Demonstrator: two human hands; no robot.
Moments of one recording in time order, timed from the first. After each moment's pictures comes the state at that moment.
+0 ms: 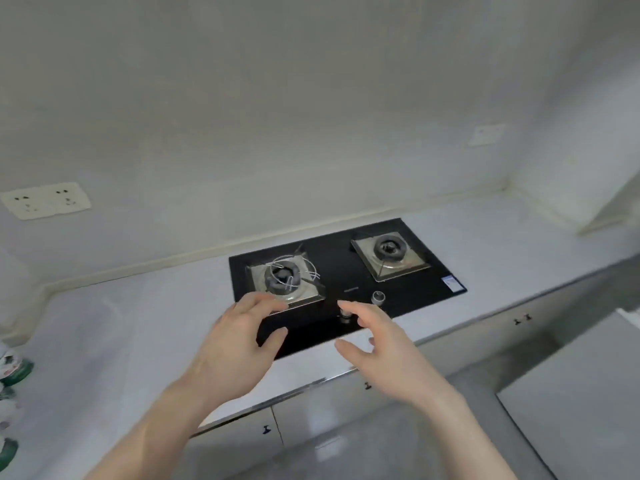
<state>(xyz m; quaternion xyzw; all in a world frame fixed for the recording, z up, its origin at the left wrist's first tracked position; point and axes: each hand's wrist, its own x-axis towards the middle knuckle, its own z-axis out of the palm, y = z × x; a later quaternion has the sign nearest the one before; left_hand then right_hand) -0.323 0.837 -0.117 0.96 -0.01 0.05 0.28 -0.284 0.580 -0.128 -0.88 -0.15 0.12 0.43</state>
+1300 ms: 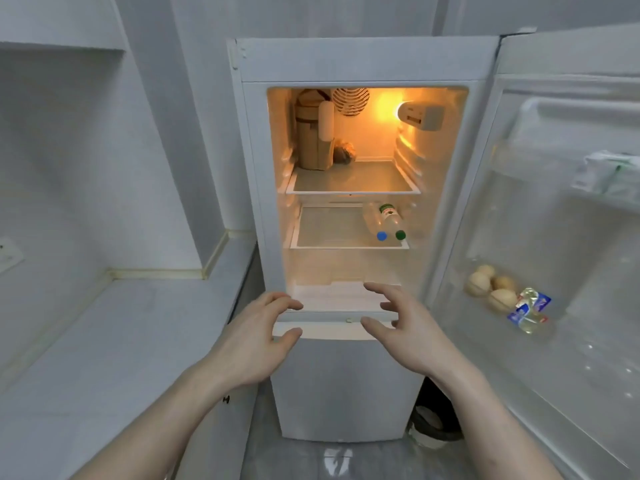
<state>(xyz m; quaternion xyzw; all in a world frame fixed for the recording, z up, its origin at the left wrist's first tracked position) -0.068 0.089 -0.068 0.76 -0.60 -0.09 0.24 -0.306 -0.053 -0.076 -0.81 0.38 -0.24 0.37</state>
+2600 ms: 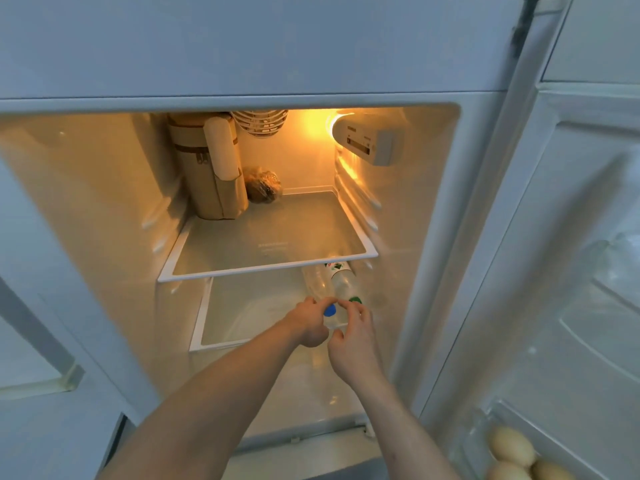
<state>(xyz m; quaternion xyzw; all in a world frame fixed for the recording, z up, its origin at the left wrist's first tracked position) -0.041 -0.447 -0.174 0.73 -0.64 -0.23 0.04 -0.187 -0.381 -0.142 -0.70 0.56 -0.29 0.34</state>
